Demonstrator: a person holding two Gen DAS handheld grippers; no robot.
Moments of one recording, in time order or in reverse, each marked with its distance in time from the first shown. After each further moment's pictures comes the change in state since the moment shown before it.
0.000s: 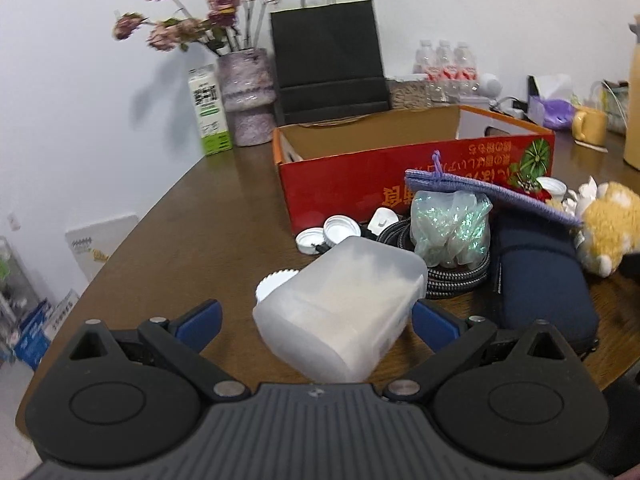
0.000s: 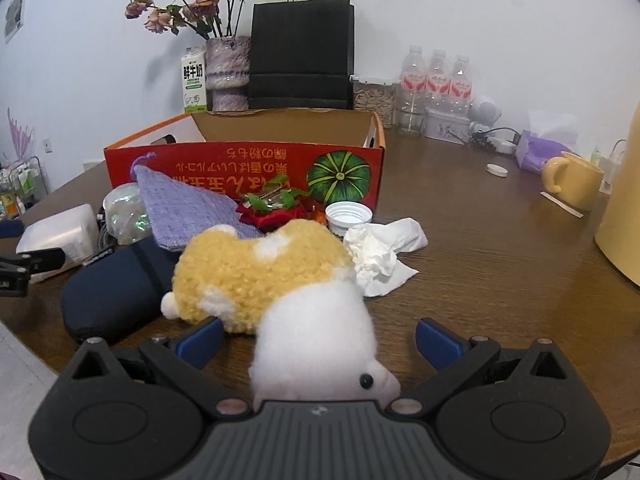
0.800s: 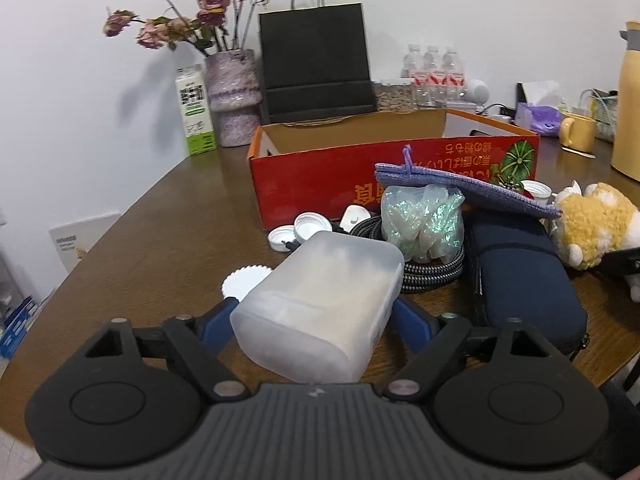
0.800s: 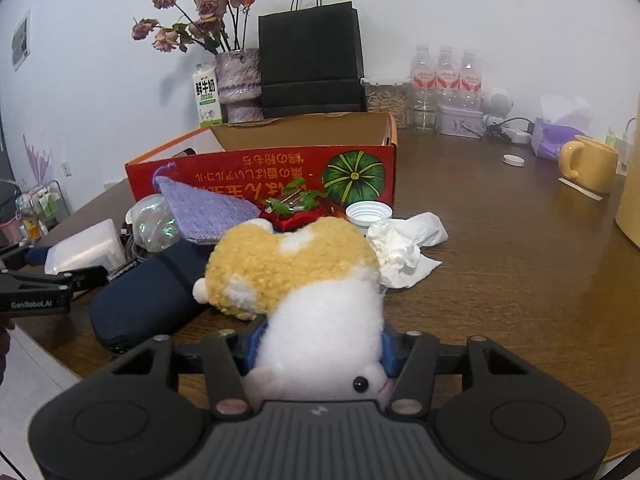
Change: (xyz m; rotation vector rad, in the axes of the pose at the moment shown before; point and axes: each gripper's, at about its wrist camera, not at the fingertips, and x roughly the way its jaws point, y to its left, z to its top) left arm -0.002 -0.015 -0.007 -0.041 -0.017 -0.022; right arm -0.006 -0.005 -0.009 0.068 -0.028 0.089
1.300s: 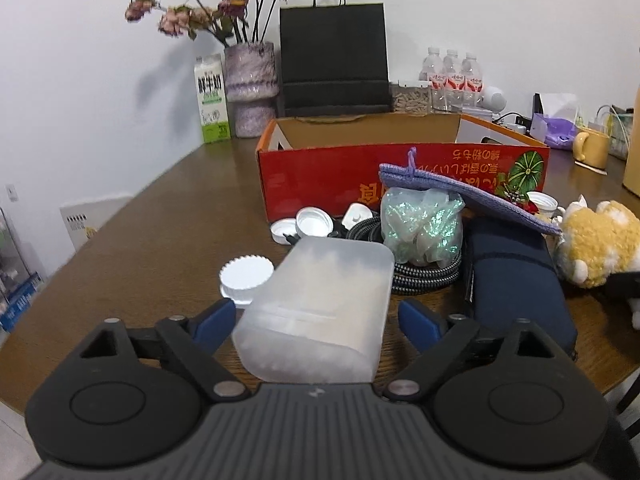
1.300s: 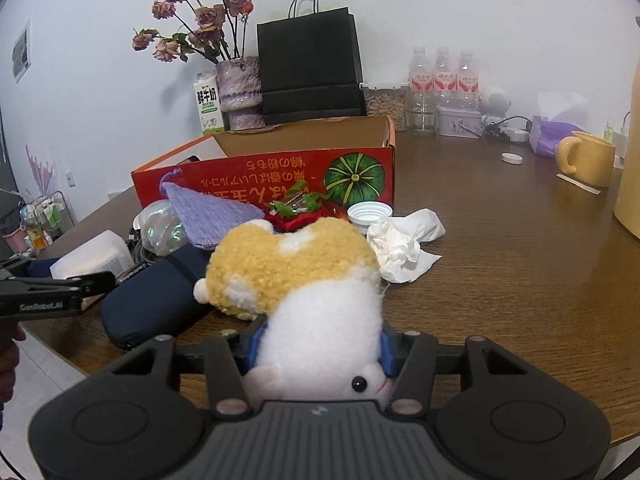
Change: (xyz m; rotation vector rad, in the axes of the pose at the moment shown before) left arm 0.000 -0.003 0.001 -0.079 0.024 0.007; right arm -0.009 -0.001 -0.006 0.021 -0.020 0.015
